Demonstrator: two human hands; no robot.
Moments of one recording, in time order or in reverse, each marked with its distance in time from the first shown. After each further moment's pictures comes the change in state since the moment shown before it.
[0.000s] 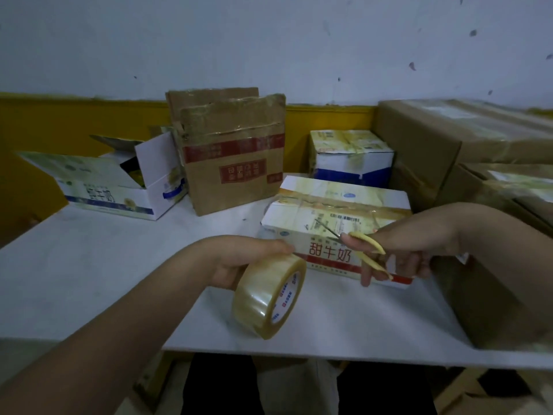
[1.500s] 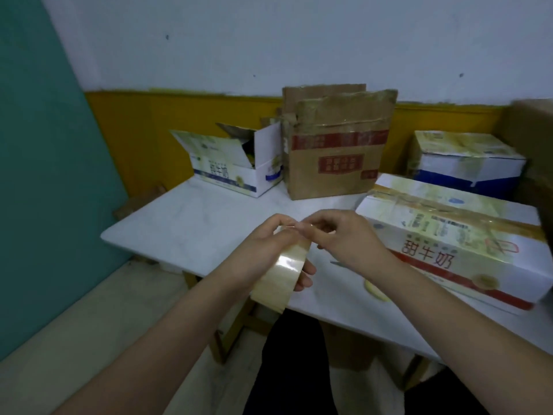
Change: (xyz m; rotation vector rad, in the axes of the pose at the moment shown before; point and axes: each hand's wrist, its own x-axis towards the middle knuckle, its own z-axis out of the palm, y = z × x) left_hand -0.103 -0.084 -0.010 -0.310 0.477 0.380; right_hand 0.099 -0.136 0.119 0.289 0.653 -0.854
